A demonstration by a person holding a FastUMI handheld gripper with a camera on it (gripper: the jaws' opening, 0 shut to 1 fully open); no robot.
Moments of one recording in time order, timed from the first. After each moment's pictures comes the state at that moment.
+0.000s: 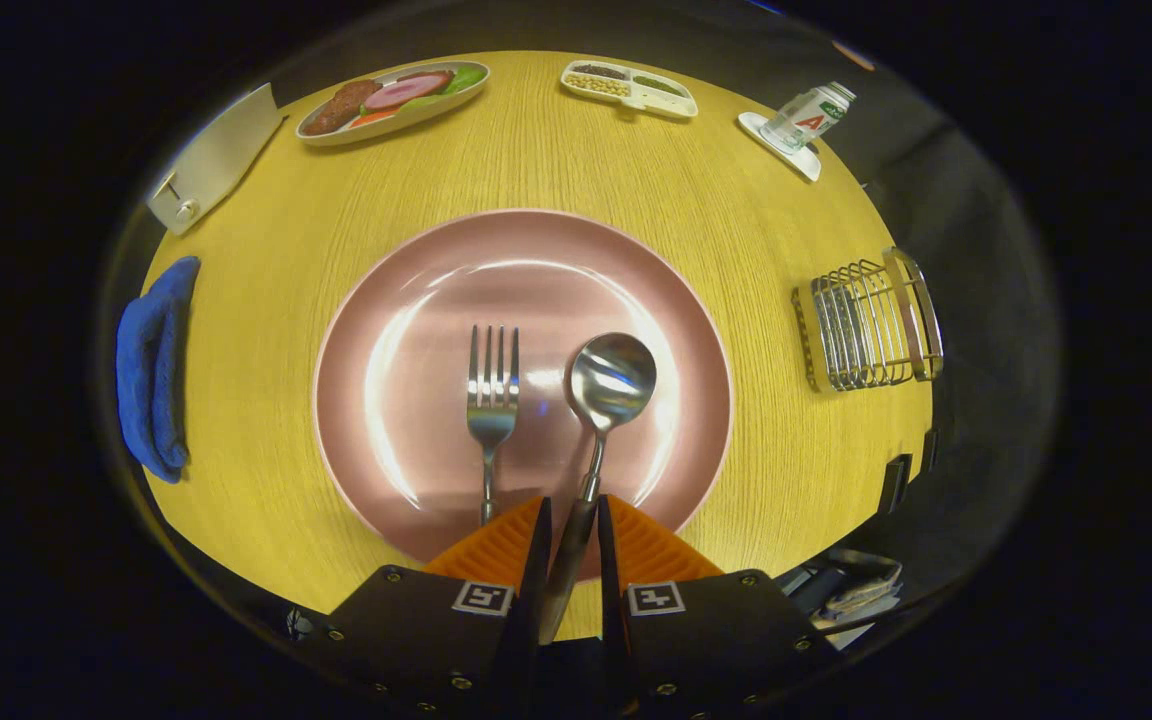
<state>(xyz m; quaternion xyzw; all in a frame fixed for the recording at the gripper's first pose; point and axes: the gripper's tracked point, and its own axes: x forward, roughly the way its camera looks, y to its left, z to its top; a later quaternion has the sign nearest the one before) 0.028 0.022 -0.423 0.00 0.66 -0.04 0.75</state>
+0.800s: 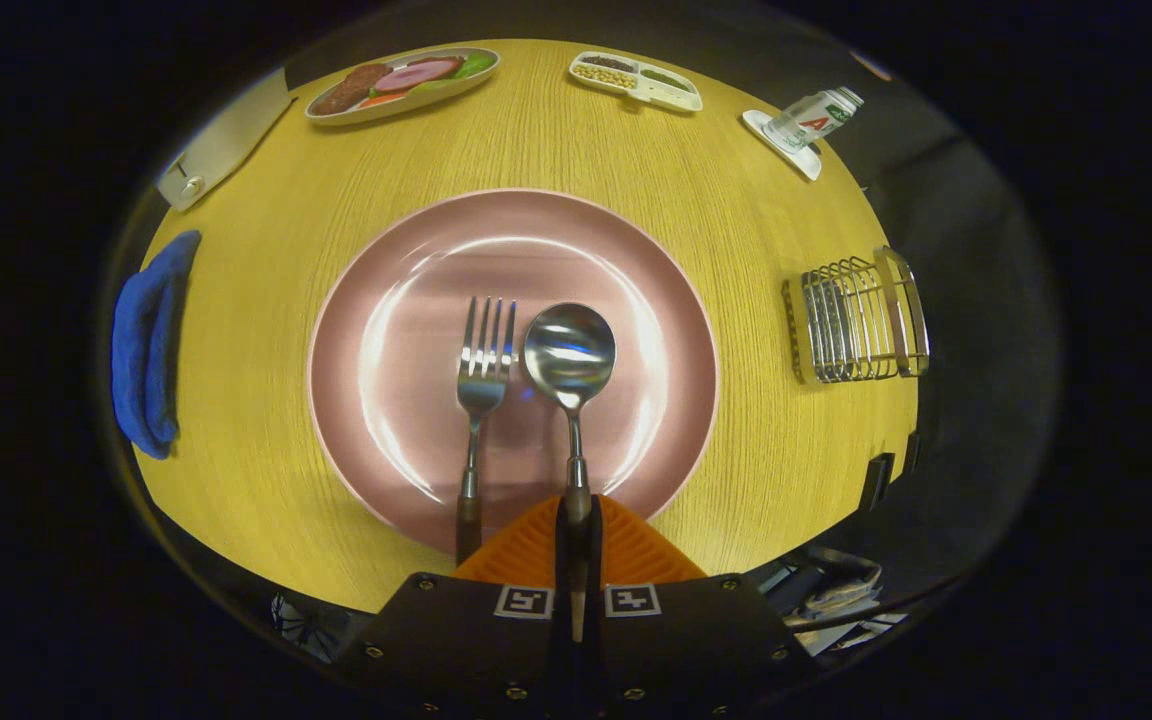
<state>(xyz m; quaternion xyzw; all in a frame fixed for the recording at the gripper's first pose) 0.020 0.008 -0.404 -0.06 0.67 -0.04 0.74</state>
